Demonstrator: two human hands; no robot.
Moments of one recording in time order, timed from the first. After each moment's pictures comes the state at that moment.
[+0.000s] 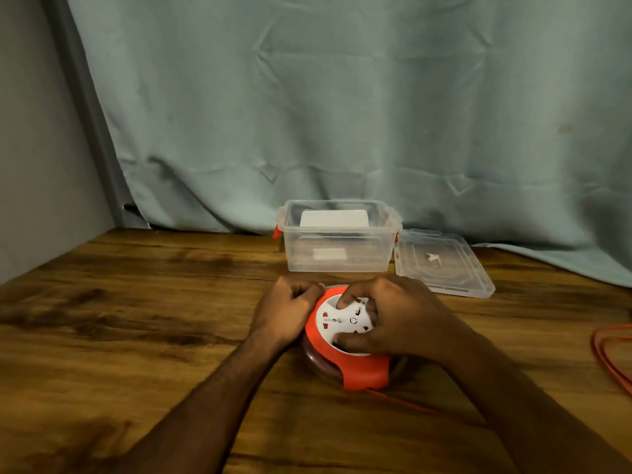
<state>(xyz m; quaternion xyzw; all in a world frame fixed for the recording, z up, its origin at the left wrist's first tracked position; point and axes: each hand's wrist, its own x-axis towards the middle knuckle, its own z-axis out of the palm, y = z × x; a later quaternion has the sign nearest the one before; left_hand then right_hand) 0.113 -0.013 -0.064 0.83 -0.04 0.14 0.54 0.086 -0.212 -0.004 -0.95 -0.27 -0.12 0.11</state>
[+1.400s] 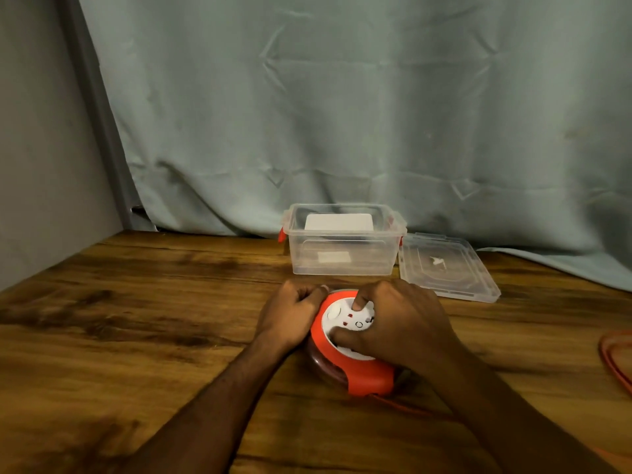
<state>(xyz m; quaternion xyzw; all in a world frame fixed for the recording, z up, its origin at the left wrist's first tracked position) 0.108 -0.017 -0.061 0.83 -0.03 0.14 0.53 0.075 -0.196 -0.012 -0.97 -0.15 -0.16 0.09</state>
